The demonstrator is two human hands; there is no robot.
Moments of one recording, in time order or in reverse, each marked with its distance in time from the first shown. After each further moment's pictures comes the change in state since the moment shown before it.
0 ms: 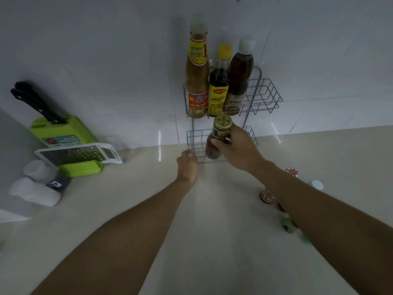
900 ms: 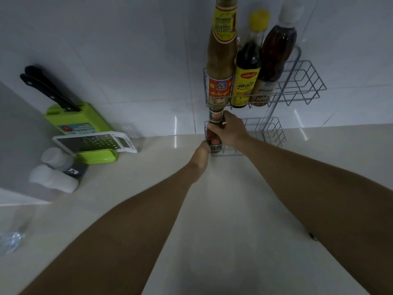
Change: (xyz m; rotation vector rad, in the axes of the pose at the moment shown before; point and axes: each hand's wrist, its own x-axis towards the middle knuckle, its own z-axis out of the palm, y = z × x) left_hand 0.025 0.008 -0.008 -0.087 -0.240 -0.059; right_hand 0.085 0.029 0.082 -0.035 -0.132 0.240
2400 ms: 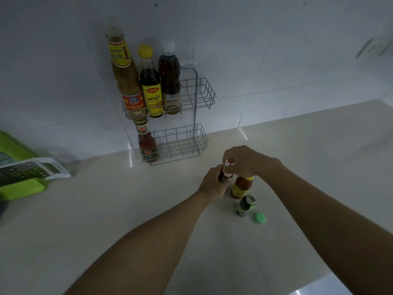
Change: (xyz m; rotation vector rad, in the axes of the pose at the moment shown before) left_hand -0.077 -0.030 0.199 0.454 -0.286 0.392; right_hand -0.176 0.084 -0.185 -0.633 -0.333 0.146
